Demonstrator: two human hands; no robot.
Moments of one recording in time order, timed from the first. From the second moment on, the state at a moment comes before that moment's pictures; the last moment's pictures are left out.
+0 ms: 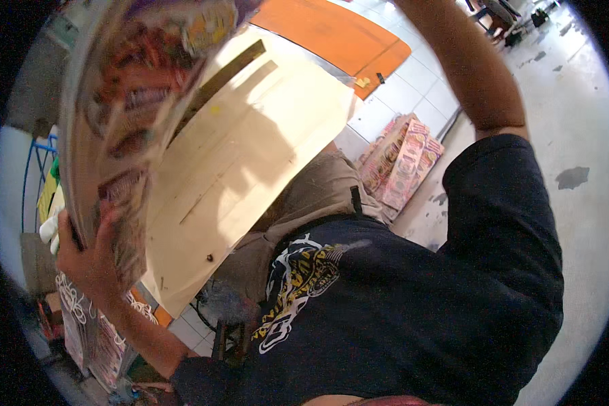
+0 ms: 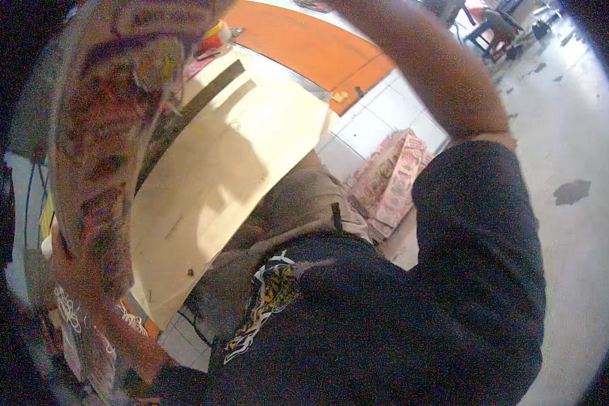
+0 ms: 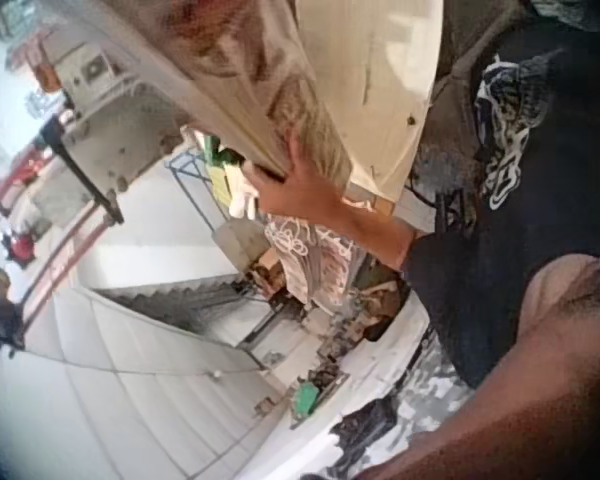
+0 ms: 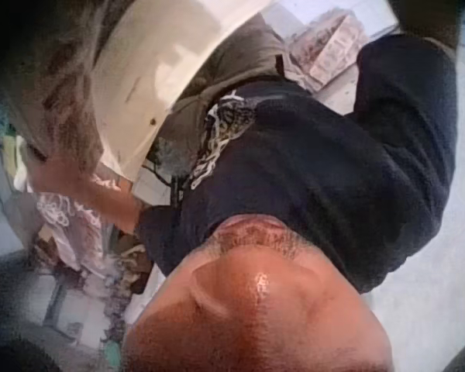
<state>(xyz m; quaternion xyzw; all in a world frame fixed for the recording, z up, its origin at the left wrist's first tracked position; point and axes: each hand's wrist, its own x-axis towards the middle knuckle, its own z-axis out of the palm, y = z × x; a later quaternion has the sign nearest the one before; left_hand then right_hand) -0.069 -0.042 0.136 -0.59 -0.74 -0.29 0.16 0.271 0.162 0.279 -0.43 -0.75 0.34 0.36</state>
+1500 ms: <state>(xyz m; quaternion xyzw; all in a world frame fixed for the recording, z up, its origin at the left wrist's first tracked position) -0.030 -0.067 0.065 -0.67 -0.73 -0.14 0.03 0.165 0.093 0.035 -0.18 -0.97 0.01 0.17</state>
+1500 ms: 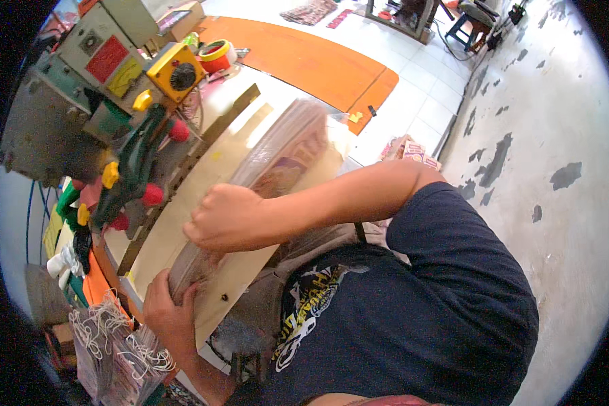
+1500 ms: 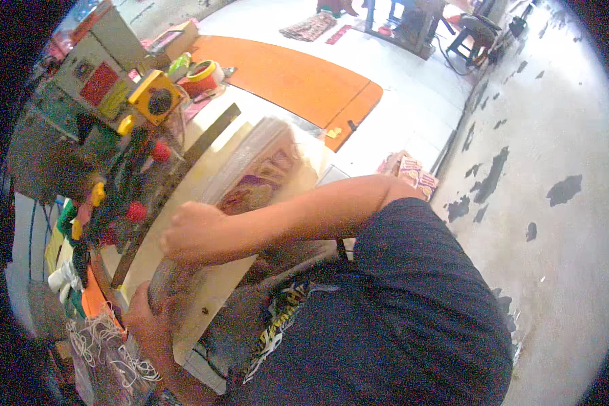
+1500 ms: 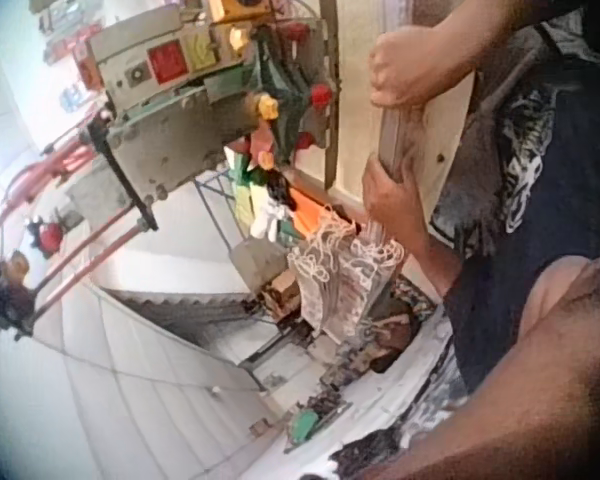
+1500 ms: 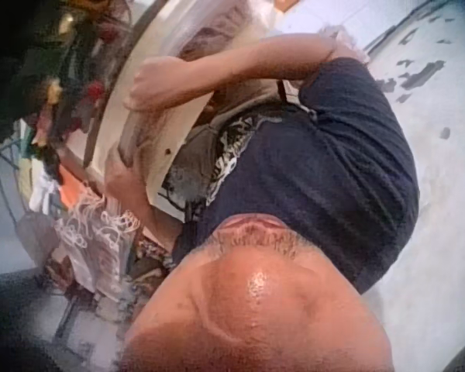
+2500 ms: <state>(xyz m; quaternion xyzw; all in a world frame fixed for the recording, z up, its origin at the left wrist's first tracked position) 0.020 -0.013 0.023 -0.85 -0.39 -0.34 0.08 0.602 0.074 -0.126 -0.66 -0.24 0.32 0.64</state>
